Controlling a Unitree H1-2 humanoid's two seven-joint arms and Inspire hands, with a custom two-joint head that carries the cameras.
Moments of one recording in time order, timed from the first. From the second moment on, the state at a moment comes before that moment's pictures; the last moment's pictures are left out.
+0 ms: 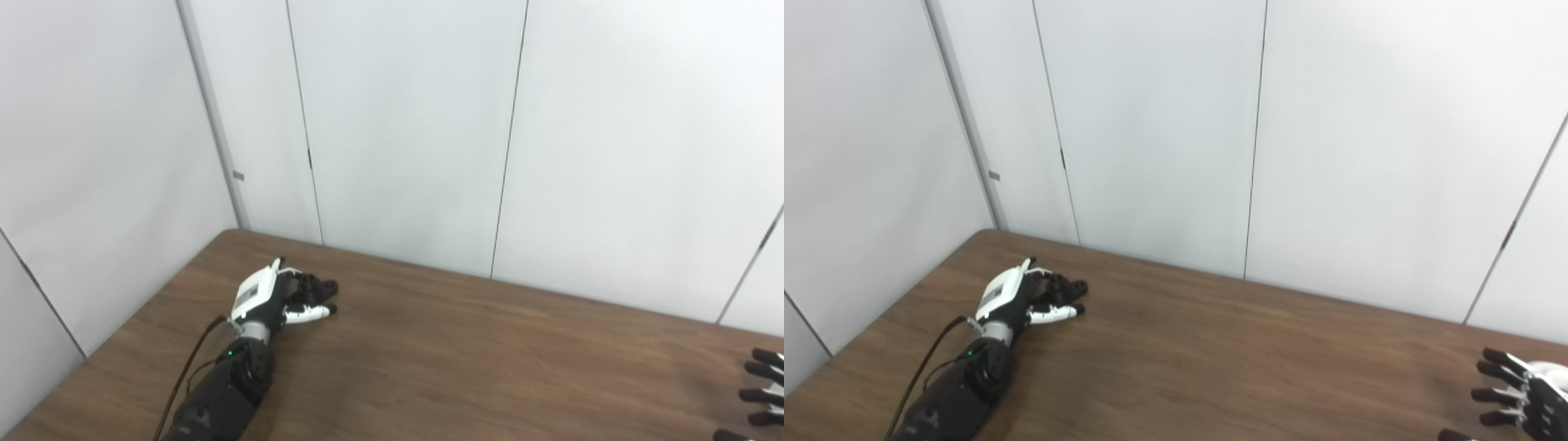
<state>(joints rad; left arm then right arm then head) -0.43 0.53 -0.09 0.62 0.44 0.16 0.27 -0.17 -0.31 -0.10 -0.13 -0.09 0.11 0.11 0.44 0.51</state>
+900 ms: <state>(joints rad) -0.39 0.56 -0.09 0.56 0.46 0.18 0.24 -0.17 -0.31 -0.10 -0.13 -0.09 0.11 0.12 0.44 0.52</state>
